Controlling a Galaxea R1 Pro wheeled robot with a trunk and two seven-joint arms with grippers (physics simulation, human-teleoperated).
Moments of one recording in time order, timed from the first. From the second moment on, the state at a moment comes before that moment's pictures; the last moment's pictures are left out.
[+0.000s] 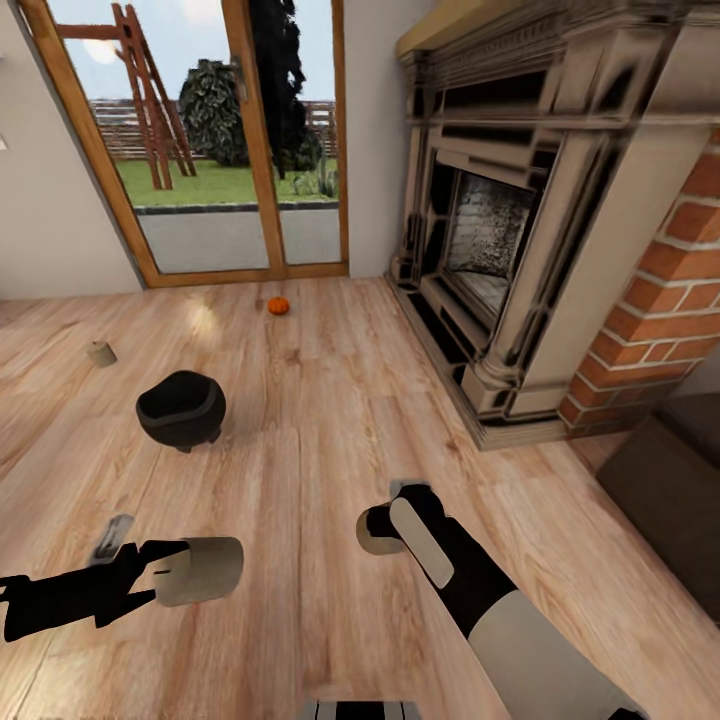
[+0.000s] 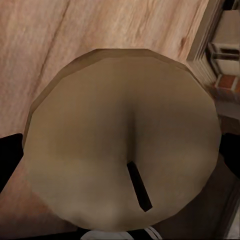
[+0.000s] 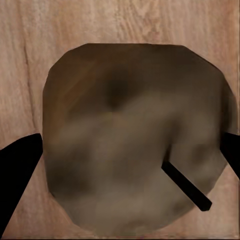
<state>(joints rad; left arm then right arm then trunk) -0.15 0.55 0.11 -1.48 1.85 0.99 0.43 -0.71 0.15 0.47 -0.97 -0.76 0.86 -0.66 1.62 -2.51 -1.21</state>
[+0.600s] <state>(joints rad) -0.15 0.55 0.11 -1.48 1.86 0.99 0.43 -0.71 0.15 0.47 -0.97 -0.76 0.87 -0.66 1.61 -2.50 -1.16</state>
